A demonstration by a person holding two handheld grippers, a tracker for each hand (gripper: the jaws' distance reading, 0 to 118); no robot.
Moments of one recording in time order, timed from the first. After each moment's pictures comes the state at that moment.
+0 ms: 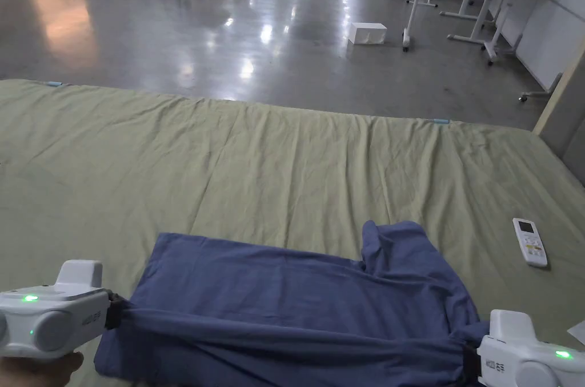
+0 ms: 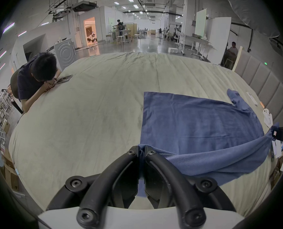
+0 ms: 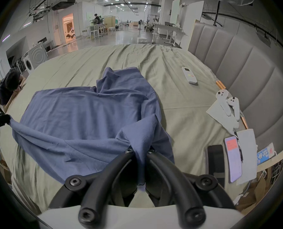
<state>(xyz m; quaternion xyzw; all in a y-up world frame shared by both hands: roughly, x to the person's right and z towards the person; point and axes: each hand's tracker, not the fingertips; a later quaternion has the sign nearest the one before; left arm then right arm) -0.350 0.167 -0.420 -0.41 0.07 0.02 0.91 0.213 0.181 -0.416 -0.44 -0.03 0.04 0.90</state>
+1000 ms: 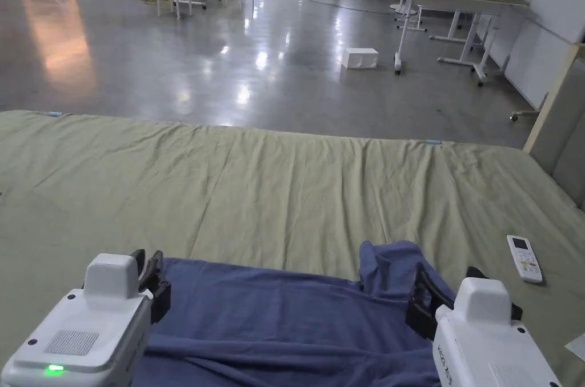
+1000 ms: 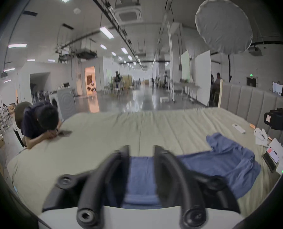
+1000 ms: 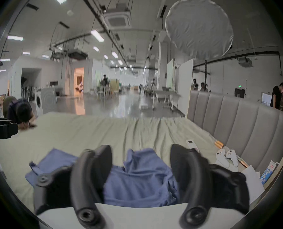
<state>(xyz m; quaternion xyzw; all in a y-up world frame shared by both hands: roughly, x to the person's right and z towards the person) -0.263 0.260 -0.347 -0.11 0.06 -0.02 0.99 0.113 0.271 -0.347 -0.06 -0.04 0.05 1.00</state>
